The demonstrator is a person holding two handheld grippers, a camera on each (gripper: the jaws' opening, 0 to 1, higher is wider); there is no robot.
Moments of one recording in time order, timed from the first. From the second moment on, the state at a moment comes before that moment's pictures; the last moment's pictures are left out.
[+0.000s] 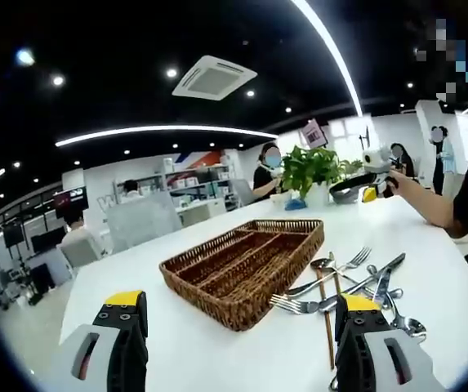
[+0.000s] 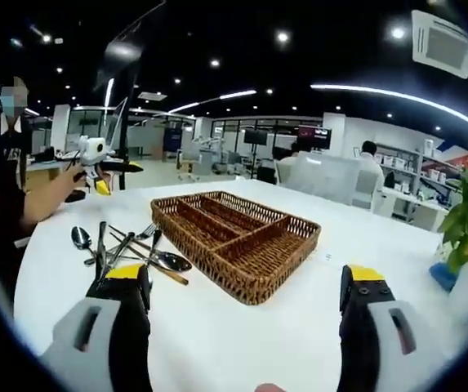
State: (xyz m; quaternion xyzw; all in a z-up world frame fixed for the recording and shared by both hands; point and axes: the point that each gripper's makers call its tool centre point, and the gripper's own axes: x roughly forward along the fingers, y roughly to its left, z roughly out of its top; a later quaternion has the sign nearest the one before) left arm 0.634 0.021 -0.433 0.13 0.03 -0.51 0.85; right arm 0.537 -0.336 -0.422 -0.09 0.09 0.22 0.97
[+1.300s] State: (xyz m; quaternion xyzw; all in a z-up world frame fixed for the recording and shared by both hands) left arm 0.626 0.017 -0.434 0.15 0.02 -0.52 0.84; right arm 0.536 -0.338 -0.420 -0.11 0.09 0.21 0.97
